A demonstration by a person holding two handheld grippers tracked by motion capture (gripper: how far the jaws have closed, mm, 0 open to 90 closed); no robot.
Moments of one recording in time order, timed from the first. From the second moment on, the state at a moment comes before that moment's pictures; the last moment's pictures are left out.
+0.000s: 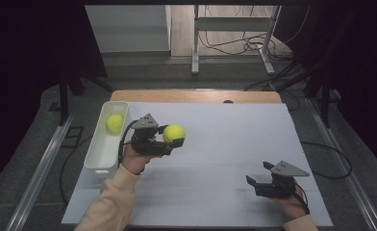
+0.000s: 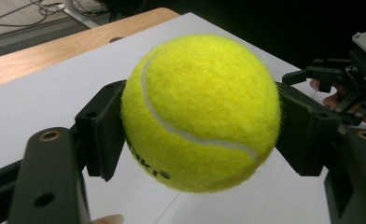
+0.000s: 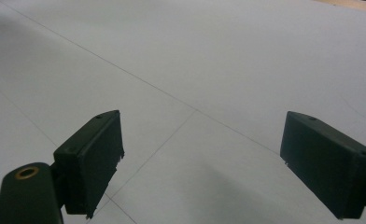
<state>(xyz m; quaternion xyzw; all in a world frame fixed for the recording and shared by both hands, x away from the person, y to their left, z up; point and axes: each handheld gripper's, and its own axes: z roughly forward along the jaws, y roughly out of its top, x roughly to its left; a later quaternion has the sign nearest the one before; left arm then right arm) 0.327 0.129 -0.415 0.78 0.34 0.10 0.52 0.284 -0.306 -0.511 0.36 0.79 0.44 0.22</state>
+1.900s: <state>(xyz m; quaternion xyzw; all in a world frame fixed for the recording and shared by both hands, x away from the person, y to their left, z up) 0.330 0.196 -0.404 0.72 0.42 0.14 0.53 0.283 -0.305 -0.511 0.36 0.79 0.44 0.22</state>
